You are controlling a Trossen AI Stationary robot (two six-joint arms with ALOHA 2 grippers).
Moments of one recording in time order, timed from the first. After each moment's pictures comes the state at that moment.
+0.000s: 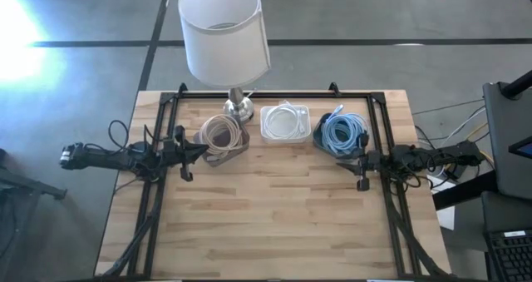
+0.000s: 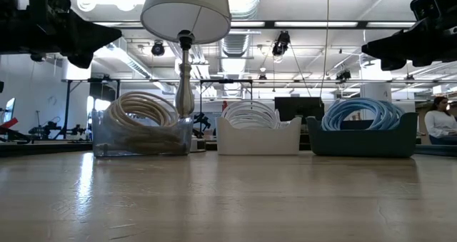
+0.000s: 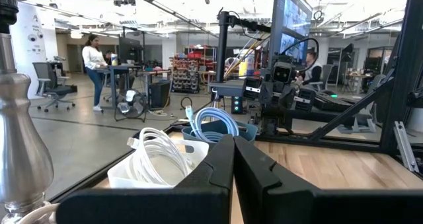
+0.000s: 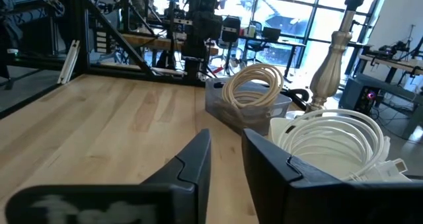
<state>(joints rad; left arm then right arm) -0.10 0.18 0.01 0.29 -0.34 0.02 0.18 0.05 0.03 0.00 0.24 -0.10</state>
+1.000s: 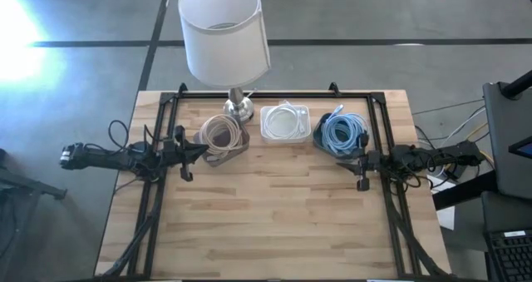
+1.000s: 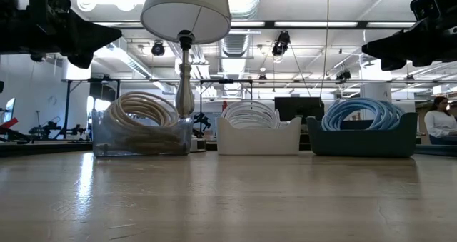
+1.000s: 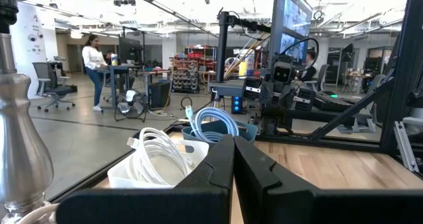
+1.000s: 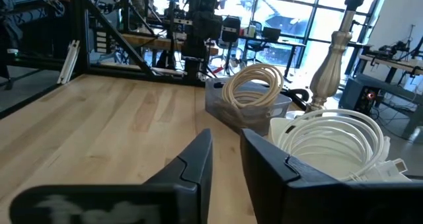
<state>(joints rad) -0.10 0.18 0.01 0.29 -0.34 0.02 0.18 0.05 0.03 0.00 0.24 -0.10</state>
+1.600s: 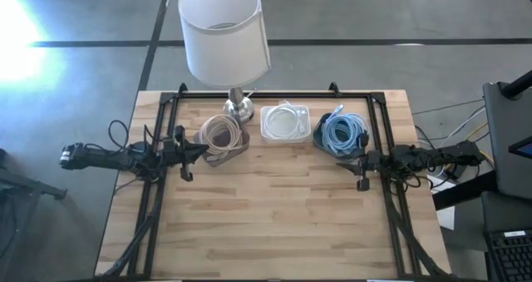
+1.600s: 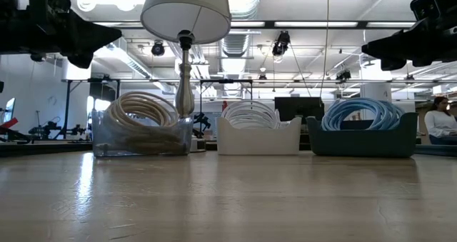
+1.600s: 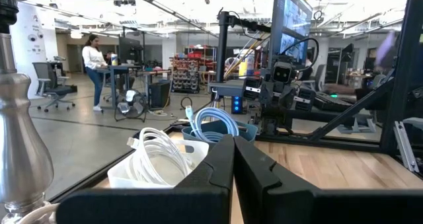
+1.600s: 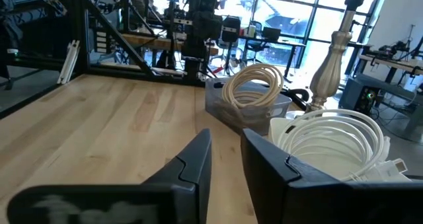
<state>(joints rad) -0.10 0.18 0.01 0.29 -0.34 0.02 0.18 0.05 0.03 0.00 0.24 -0.10</state>
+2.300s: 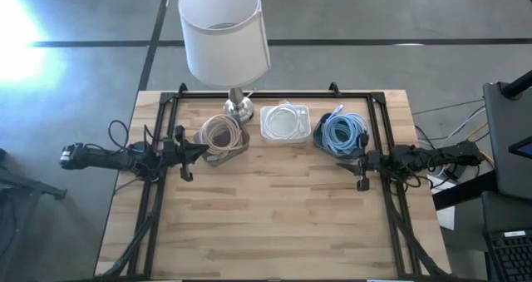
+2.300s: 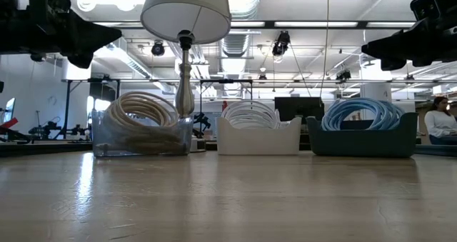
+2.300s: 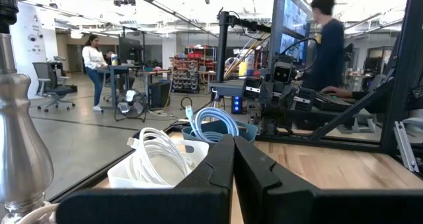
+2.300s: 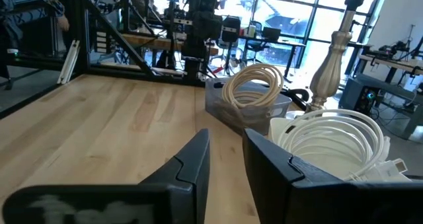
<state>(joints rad) -0.10 0.18 0.01 0.29 -0.34 0.02 0.18 0.05 0.03 0.00 0.24 -0.10</state>
